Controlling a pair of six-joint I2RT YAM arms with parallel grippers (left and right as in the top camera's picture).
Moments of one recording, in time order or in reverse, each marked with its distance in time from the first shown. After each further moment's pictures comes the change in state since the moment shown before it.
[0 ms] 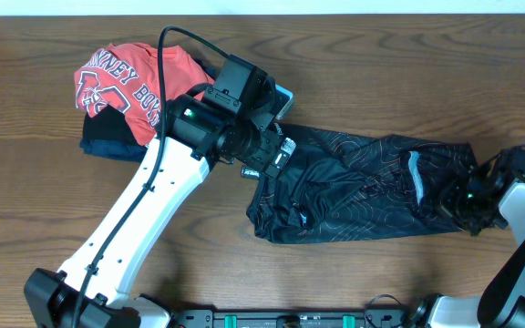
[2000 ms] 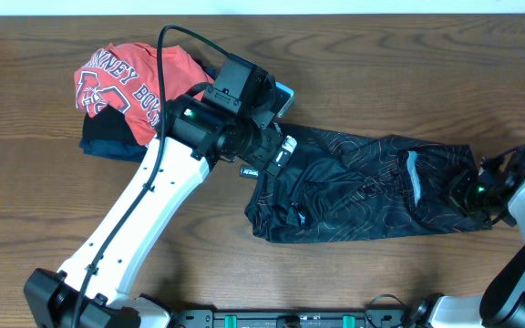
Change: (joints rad) left arm 0.000 0.000 0.000 0.022 0.000 0.000; right arm -0.056 0.016 0.034 0.106 -0.109 0.027
